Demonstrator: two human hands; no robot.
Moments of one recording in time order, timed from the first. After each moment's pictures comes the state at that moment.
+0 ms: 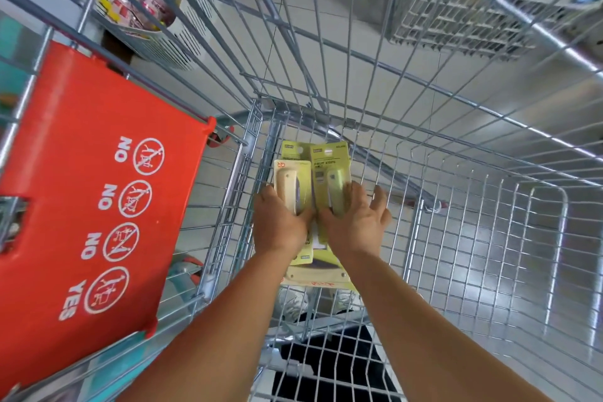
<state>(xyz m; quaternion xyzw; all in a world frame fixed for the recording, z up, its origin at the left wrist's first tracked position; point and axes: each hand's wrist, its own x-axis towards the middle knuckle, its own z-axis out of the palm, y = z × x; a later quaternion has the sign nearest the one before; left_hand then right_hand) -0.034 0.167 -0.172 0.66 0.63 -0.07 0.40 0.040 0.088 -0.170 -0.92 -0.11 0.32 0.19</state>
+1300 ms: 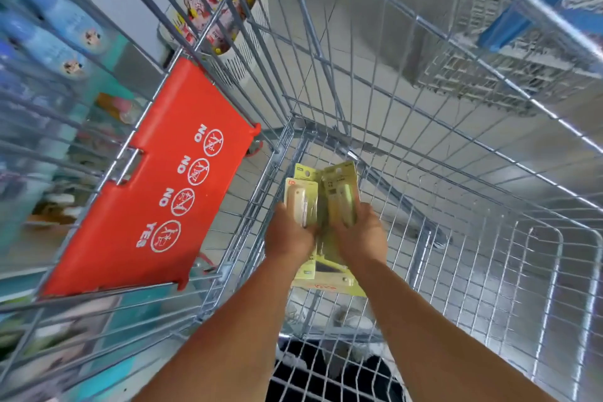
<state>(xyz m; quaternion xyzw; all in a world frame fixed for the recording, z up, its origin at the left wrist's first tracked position) -0.051 0.152 -0.140 0.59 0.67 -0.05 0.44 0.039 0.085 -0.143 -0.90 -0.15 0.35 0.23</state>
